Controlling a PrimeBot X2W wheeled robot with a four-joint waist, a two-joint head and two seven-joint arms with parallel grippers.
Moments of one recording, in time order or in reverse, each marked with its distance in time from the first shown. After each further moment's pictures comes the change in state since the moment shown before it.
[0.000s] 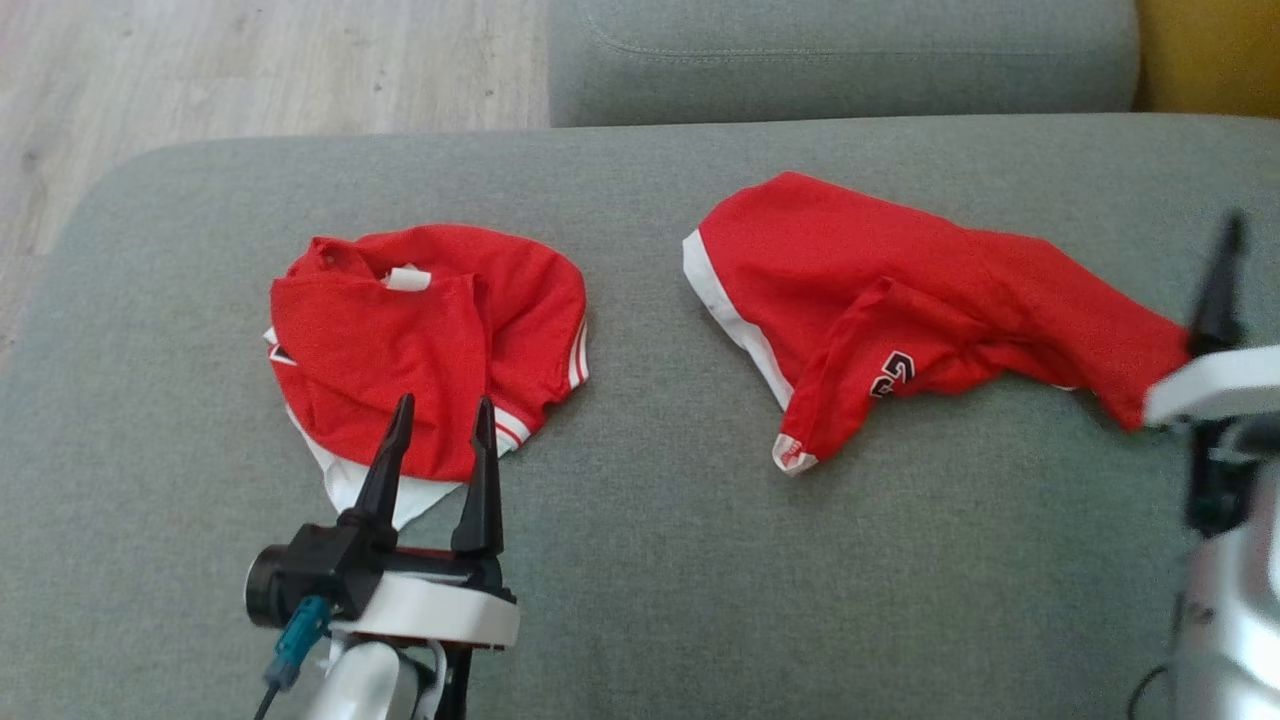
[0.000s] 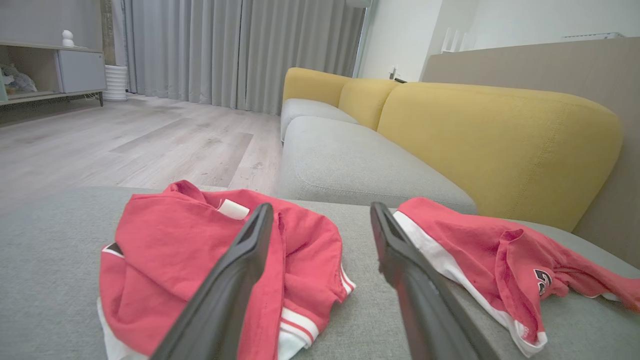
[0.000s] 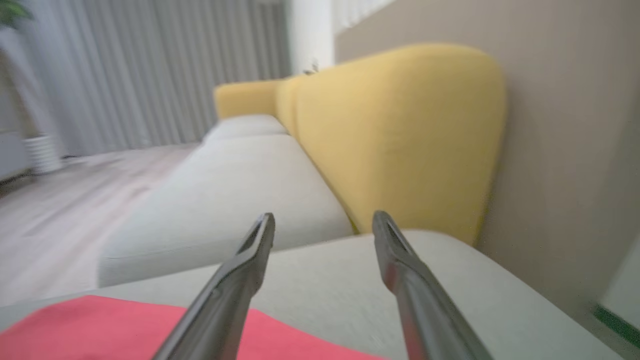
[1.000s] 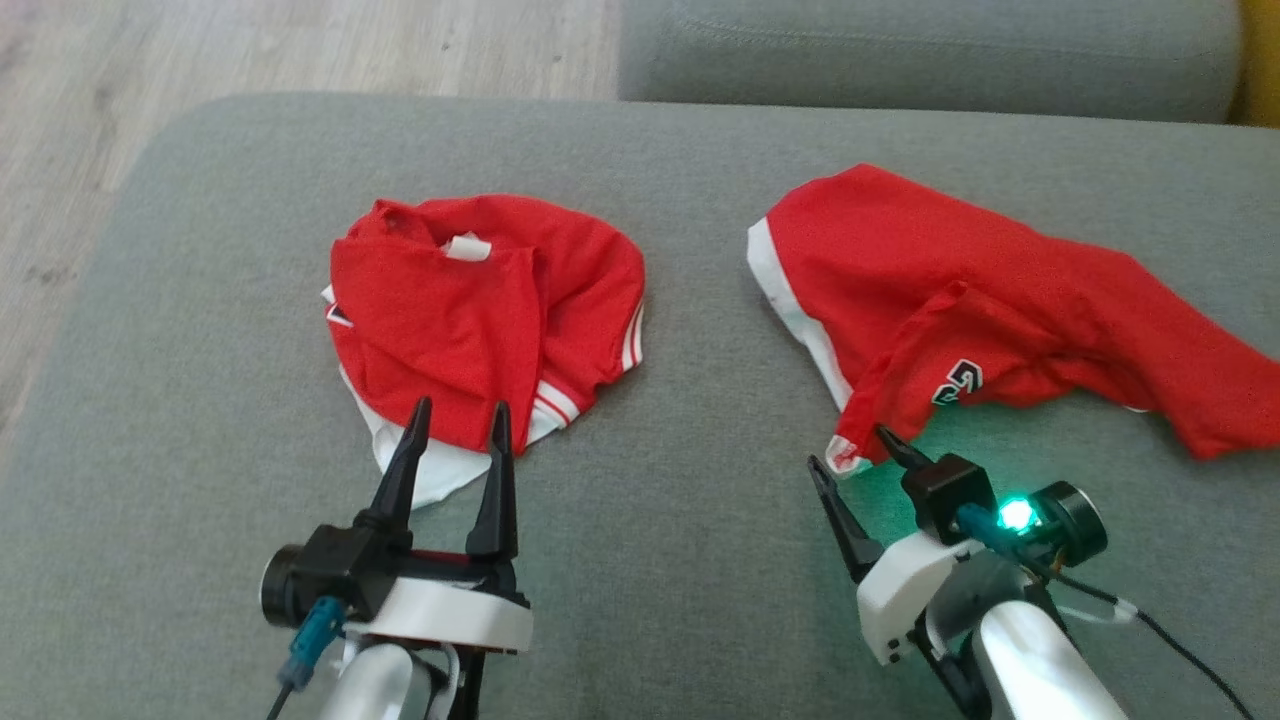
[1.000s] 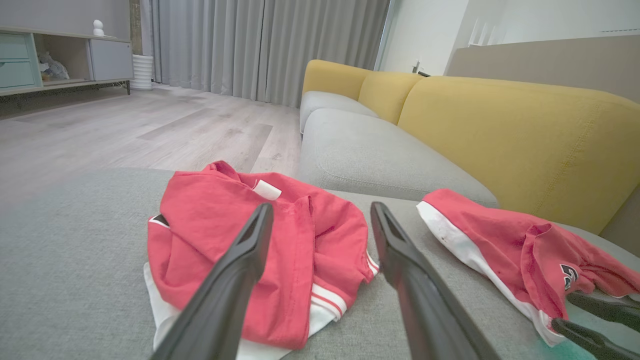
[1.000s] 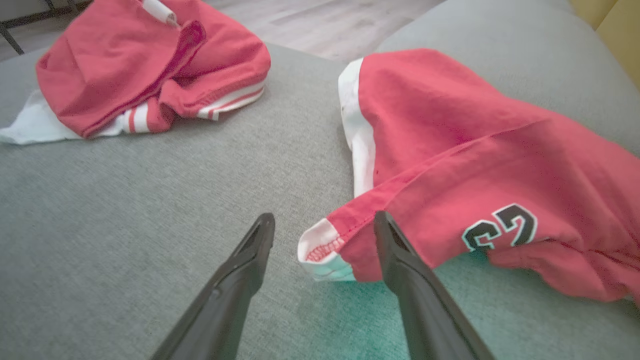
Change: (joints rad) left arm -0.002 0.000 -0.029 0.003 -0.012 0.002 0.000; right arm 0.278 -0.009 0.682 -0.069 -0.038 0.000 0.155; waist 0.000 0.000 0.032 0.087
